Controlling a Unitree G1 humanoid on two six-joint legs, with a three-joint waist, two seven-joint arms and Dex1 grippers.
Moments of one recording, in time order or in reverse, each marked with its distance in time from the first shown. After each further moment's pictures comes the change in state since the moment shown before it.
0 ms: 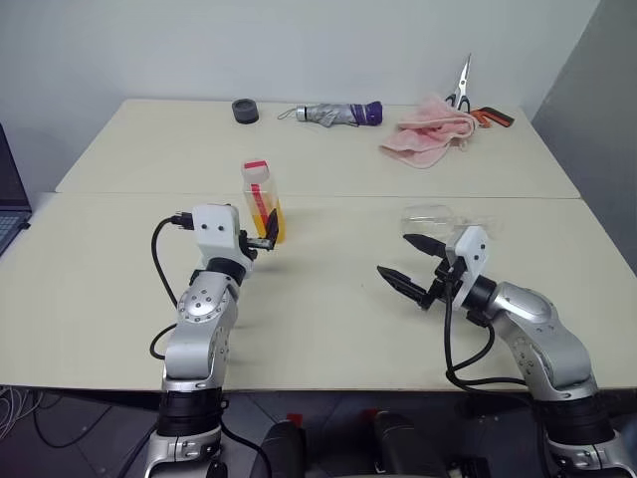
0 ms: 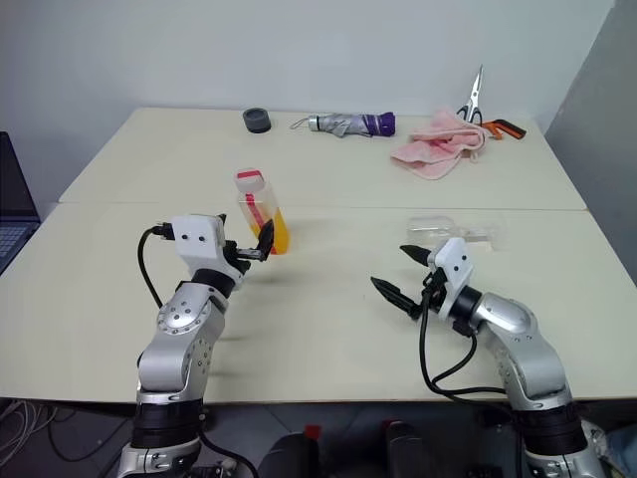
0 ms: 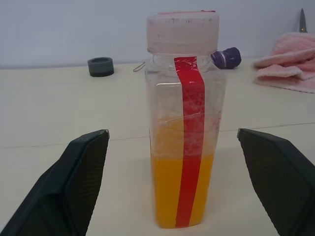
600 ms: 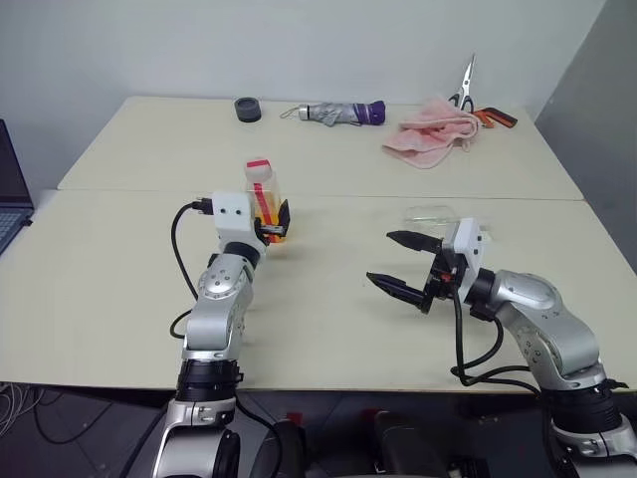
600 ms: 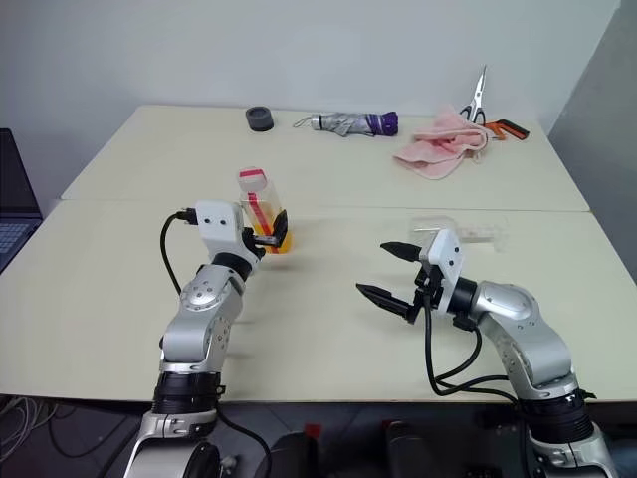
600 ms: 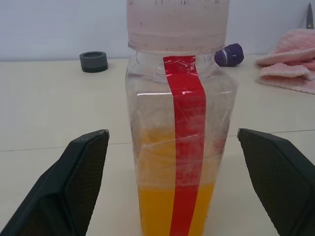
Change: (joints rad) left arm -0.144 -0.025 -0.015 0.179 0.024 -0.039 0.018; right arm -0.078 -0.060 0.025 -0.048 0.058 0.046 0.136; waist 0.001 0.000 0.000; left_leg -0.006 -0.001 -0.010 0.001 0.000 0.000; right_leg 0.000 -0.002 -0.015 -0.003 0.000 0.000
